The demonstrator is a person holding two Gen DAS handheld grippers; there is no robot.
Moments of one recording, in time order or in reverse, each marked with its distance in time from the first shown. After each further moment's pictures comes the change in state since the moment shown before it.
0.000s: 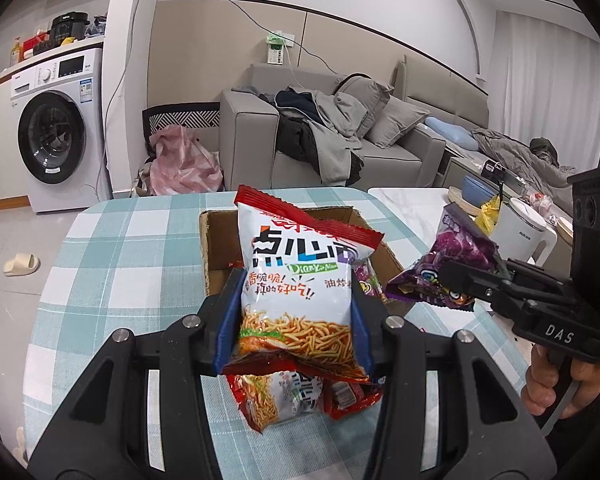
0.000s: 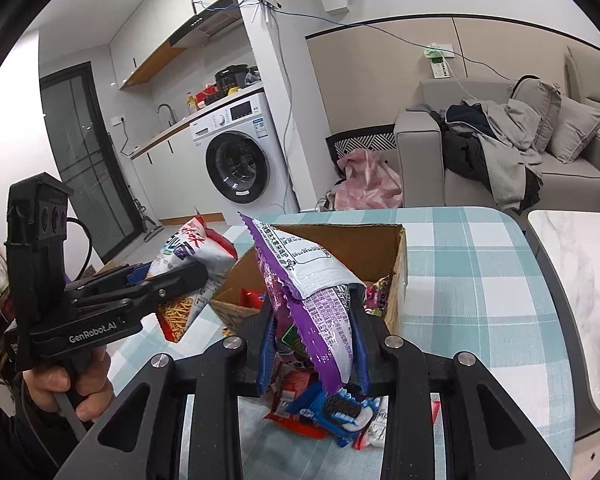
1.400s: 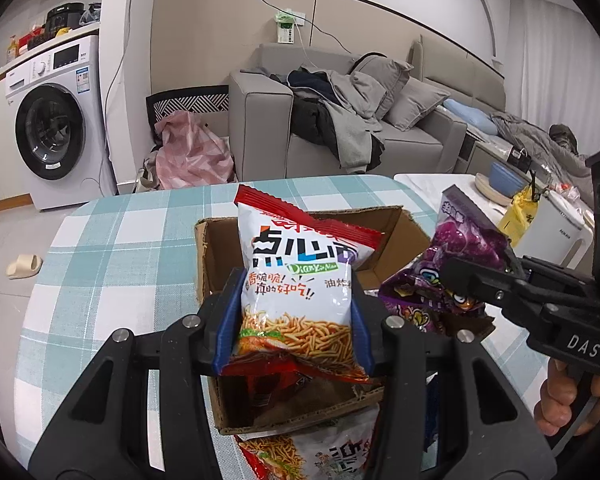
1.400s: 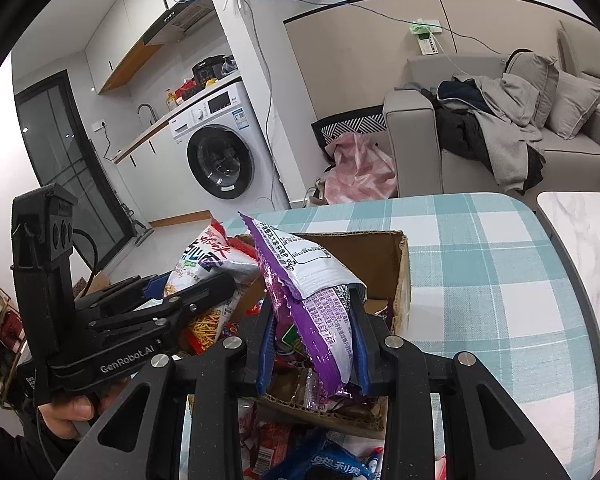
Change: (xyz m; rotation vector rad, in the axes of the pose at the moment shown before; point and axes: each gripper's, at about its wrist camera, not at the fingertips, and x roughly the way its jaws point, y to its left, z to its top) left arm 0.115 0.035 0.018 0.013 0.070 0.055; right arm 0.089 -0.032 0.027 0.067 0.060 -0.010
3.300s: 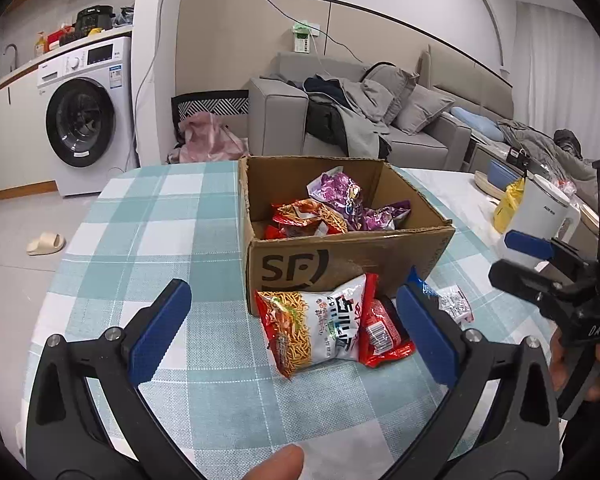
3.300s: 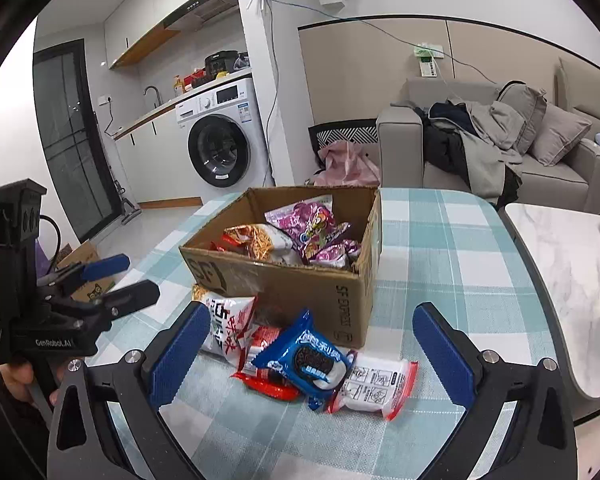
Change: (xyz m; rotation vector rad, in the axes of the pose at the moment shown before) left arm -0.121 -0.010 -0.097 -0.034 -0.051 0.059; right arm -0.080 0.015 -0.083 -0.120 -0.033 -0.084
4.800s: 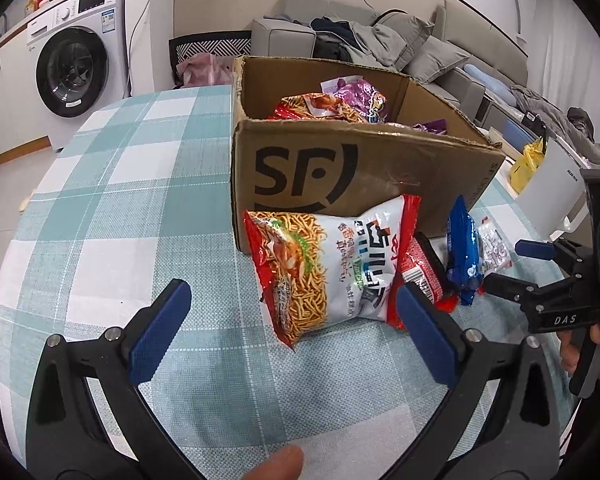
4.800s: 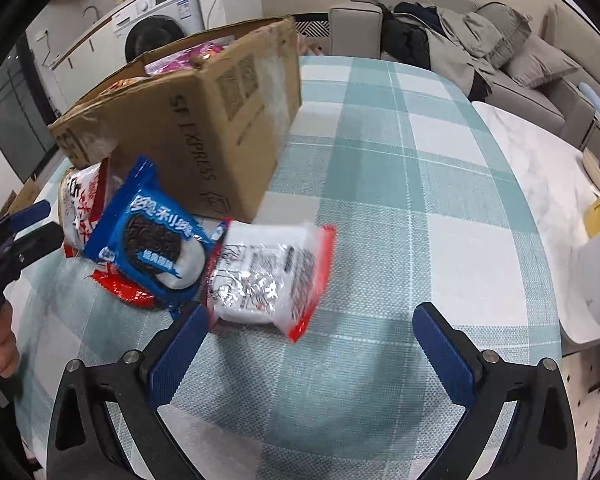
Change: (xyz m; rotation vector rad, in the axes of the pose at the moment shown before) left arm 0.085 0.009 -0.044 -0.029 0.217 0.005; right arm 0.087 -0.072 -0.057 0.031 0.398 -0.190
